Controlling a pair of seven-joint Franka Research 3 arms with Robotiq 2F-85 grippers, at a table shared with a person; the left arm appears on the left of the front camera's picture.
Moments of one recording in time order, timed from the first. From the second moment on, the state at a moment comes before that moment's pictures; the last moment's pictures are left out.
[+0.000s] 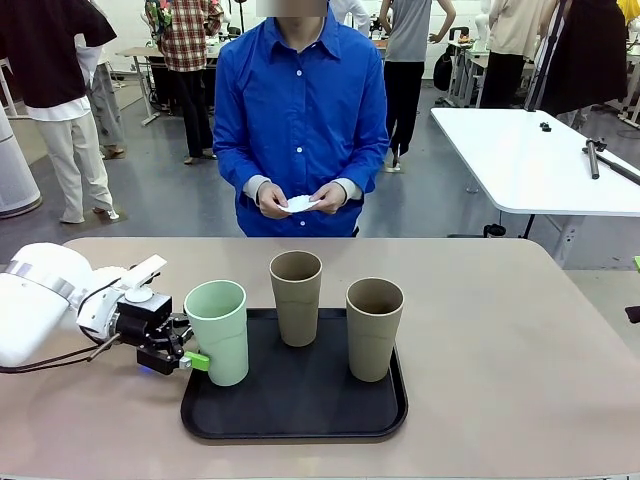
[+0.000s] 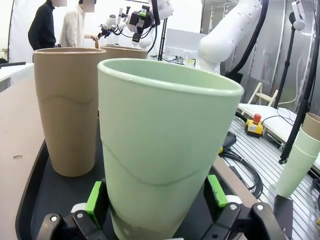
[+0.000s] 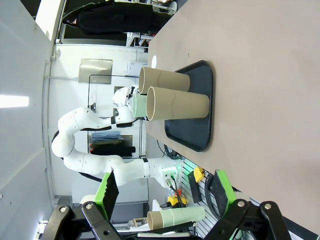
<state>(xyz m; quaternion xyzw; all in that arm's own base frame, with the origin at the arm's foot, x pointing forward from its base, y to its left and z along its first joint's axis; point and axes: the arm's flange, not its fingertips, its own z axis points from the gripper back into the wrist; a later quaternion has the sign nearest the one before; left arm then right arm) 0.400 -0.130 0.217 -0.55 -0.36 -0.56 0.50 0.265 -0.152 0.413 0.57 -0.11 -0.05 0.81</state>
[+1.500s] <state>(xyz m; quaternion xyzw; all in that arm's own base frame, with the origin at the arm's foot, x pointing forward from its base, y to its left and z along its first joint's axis) 0.401 -0.160 0.219 -0.56 -0.37 -0.57 0.47 0.265 -0.152 0.413 0.57 -0.11 -0.05 0.81</state>
